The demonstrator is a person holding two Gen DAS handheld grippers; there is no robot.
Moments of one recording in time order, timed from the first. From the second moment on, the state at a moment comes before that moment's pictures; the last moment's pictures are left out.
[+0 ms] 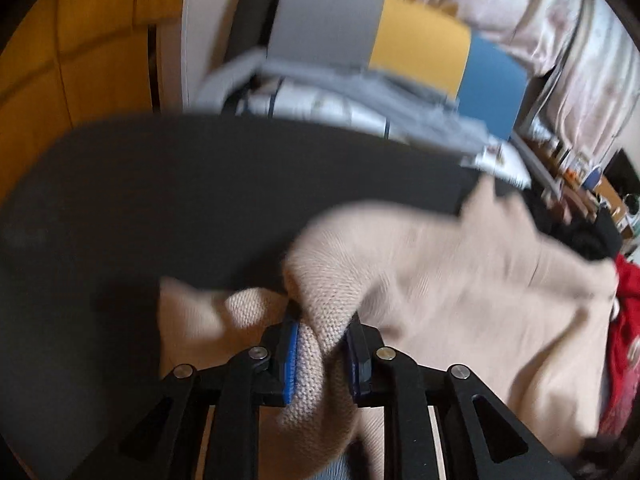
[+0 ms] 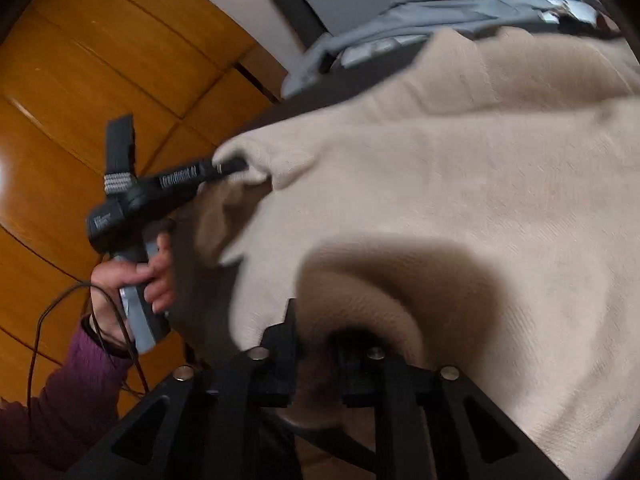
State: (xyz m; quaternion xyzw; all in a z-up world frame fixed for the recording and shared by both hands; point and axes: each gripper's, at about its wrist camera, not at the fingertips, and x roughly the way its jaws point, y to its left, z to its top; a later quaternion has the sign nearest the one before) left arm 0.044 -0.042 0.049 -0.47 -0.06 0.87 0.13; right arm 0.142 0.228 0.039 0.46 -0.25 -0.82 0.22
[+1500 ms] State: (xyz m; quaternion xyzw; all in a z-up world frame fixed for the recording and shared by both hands) left arm 0.103 0.024 0.120 -0.40 0.06 0.88 0.24; right arm -0.012 0.378 0.096 0.48 -0.08 -0.88 0.02
